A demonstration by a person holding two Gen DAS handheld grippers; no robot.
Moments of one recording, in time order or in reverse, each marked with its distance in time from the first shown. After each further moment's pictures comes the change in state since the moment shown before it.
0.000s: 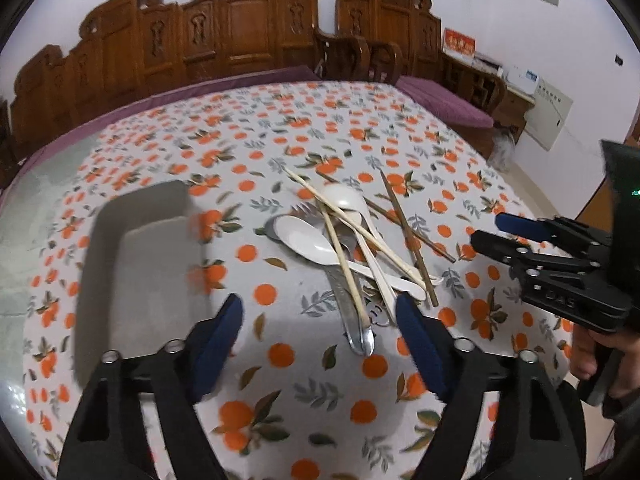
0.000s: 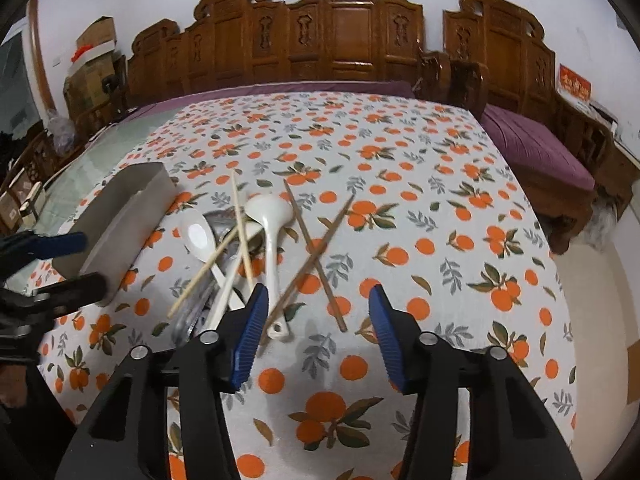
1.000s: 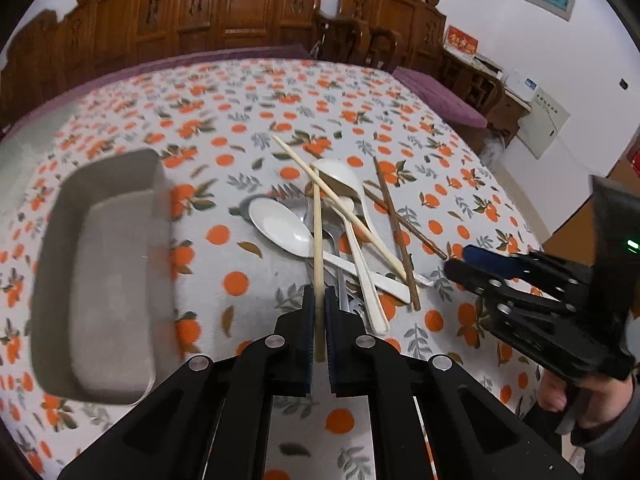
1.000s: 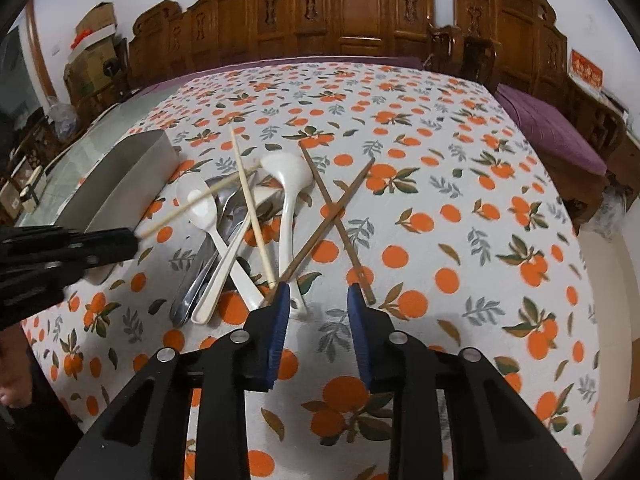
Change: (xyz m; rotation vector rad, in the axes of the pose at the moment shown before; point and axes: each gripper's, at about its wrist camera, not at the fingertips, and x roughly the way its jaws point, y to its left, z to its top) left arm 0.010 0.007 0.001 -0.073 0.037 -0.081; right arm 0.025 0.013 -0.012 0.018 0.074 0.045
